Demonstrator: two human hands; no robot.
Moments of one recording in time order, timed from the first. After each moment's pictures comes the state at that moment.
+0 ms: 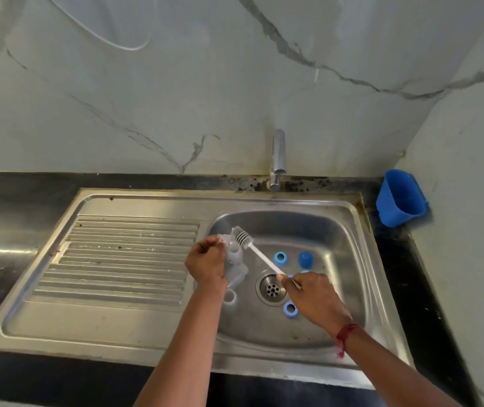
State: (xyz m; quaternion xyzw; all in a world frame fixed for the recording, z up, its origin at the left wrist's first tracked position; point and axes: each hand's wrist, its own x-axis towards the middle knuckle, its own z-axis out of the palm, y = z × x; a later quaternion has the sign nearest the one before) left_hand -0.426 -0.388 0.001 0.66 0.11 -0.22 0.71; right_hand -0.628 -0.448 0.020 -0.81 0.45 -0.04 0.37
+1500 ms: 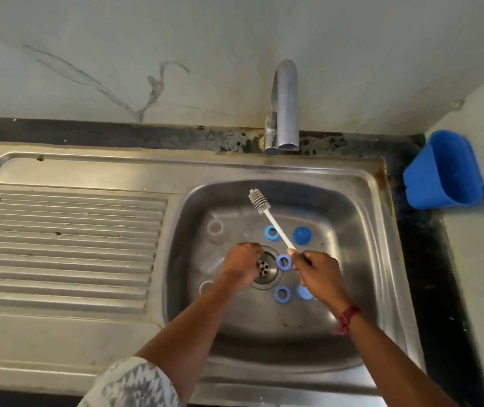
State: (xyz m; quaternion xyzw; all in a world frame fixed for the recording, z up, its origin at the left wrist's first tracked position) left_hand -0.438 -0.456 -0.137 0.80 -0.47 -0.35 0.11; right_hand -0.605 -0.525 -0.070 -0.68 0.56 -0.03 0.46
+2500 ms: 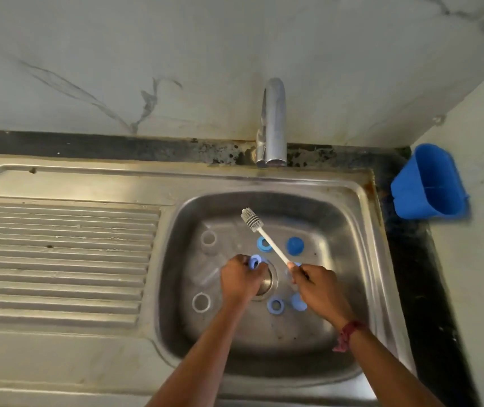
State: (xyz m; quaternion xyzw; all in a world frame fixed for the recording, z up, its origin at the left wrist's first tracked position) left_hand -0.475 -0.454 -0.113 0.86 -0.20 -0.36 0.30; right_hand -0.623 -0.530 -0.070 -0.73 0.53 0.00 0.43
